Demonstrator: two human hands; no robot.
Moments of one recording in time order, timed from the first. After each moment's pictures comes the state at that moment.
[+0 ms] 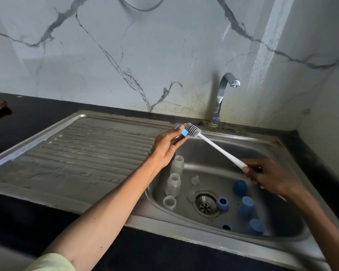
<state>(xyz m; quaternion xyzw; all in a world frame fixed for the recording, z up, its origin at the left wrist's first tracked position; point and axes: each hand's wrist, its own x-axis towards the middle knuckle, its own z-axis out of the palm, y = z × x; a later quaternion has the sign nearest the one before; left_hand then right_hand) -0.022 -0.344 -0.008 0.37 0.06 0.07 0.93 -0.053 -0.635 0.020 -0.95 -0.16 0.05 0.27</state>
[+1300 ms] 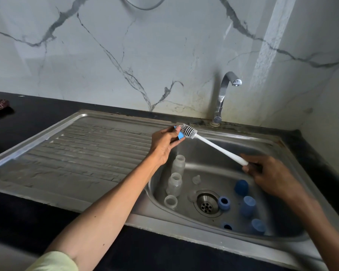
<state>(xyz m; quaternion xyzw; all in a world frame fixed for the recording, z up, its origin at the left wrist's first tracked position) -0.017 -0.335 -0.013 0.47 0.11 0.14 0.87 -0.053 -0.631 0.014 -0.96 -0.14 -0.05 0.23</state>
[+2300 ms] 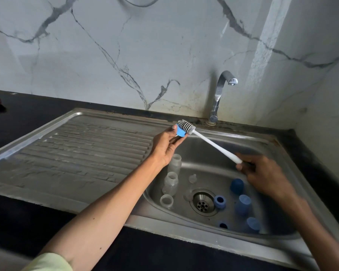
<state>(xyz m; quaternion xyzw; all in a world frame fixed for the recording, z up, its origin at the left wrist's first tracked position) -0.018 -0.351 -0.012 0.33 0.10 0.09 0.93 -0.055 -0.625 0.011 -0.95 -0.14 -0.05 0.26</state>
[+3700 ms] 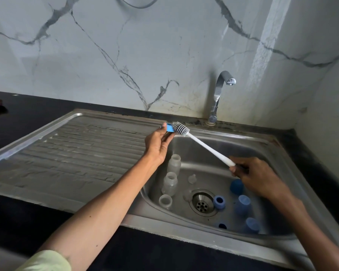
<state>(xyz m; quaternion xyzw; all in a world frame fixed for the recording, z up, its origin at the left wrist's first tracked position) -0.008 -0.337 -0.016 0.29 0.12 0.17 0.94 -0.054 -0.620 0.004 -0.95 -0.16 -0.03 0.27</state>
